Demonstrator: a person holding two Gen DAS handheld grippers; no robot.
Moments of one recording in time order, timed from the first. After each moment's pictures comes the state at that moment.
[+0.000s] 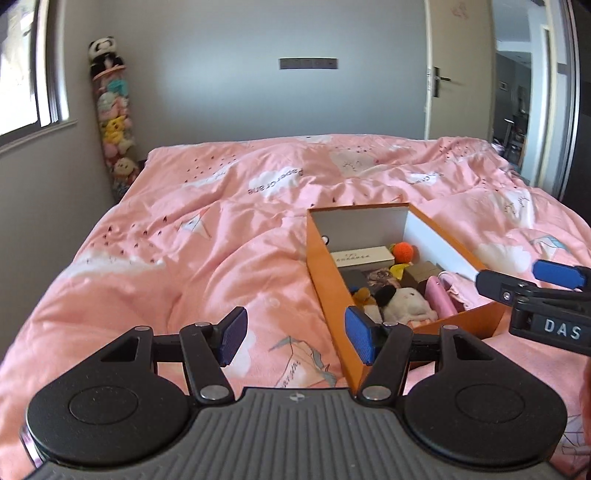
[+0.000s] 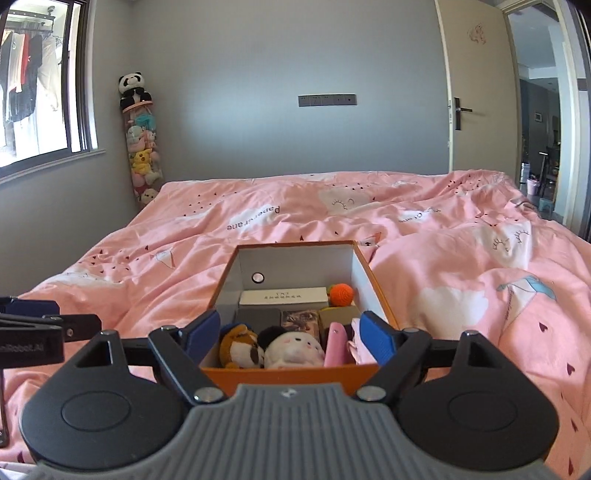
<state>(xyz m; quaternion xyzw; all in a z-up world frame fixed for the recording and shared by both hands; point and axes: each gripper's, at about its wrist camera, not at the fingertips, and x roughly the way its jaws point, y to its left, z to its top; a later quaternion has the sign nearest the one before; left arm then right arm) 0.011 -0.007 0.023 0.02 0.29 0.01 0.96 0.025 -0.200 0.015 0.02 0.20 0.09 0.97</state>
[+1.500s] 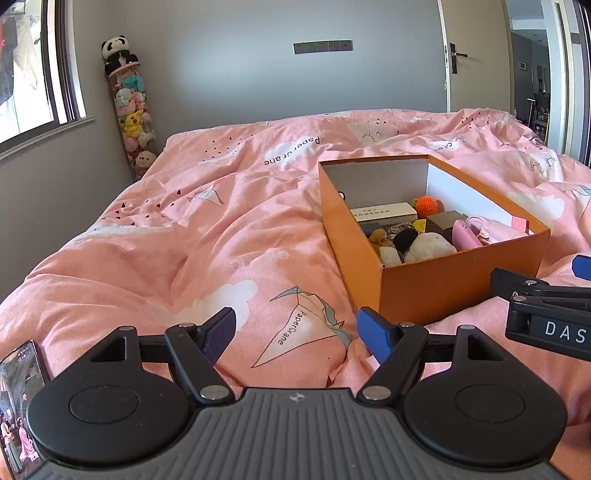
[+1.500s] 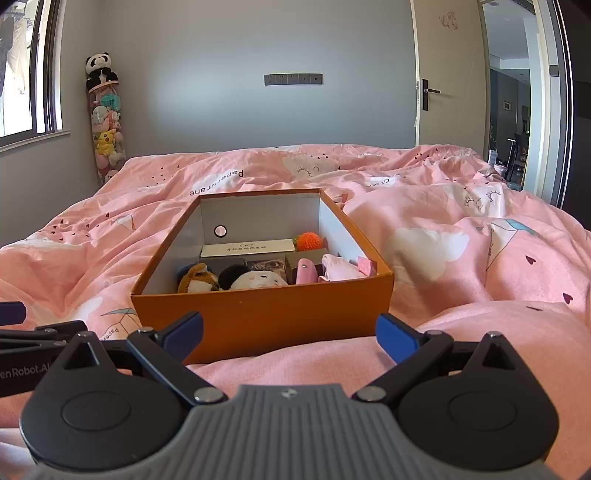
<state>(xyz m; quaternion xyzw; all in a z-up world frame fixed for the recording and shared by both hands) 0.005 -0.023 -0.031 0.06 0.30 0.05 0.95 0.025 -0.199 -0.051 0.01 0.23 0.03 0.97</state>
